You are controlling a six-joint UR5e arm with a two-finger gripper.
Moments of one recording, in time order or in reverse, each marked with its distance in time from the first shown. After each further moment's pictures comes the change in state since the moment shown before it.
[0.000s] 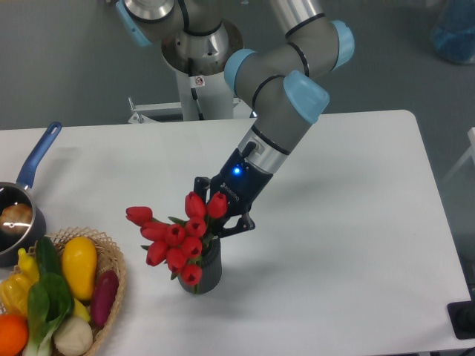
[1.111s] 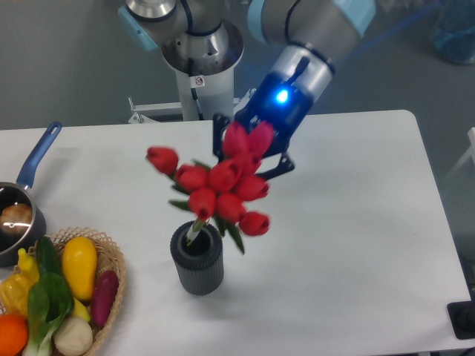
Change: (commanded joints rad) arm 0.160 0.129 0.124 -0.003 -0.282 -0.488
